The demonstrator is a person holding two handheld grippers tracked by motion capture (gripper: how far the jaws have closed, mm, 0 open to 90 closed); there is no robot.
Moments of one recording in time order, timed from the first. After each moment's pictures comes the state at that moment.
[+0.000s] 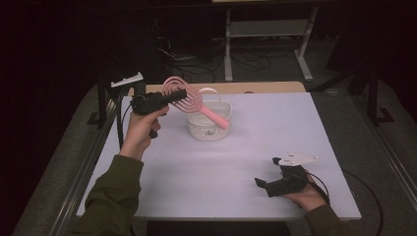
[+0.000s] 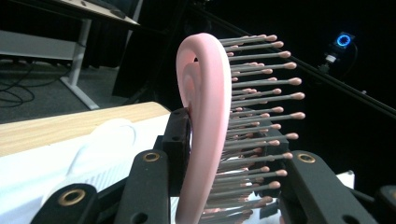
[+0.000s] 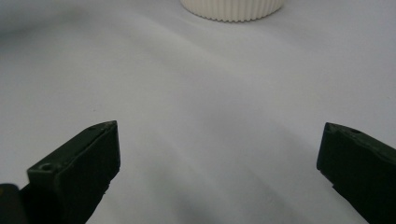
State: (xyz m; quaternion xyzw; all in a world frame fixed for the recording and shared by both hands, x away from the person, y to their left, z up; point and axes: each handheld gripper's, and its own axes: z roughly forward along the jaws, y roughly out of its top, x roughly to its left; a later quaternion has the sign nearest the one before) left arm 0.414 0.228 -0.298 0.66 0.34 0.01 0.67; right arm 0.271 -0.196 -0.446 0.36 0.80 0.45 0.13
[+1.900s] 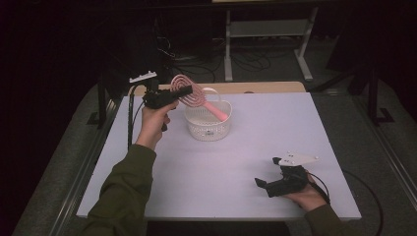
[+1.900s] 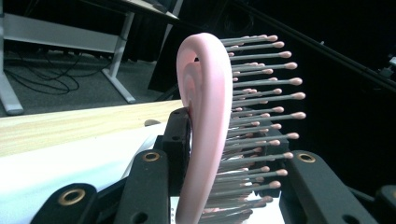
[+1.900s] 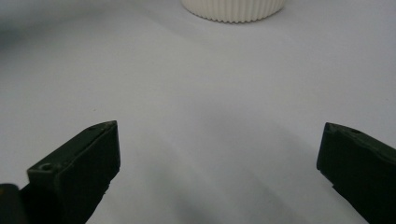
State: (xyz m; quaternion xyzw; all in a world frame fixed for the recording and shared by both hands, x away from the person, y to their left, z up) left arm 0.453 0.209 -0.325 0.66 0.39 0.05 0.63; right arm 0.271 -0.196 -0.445 0.36 0.80 0.45 0.13
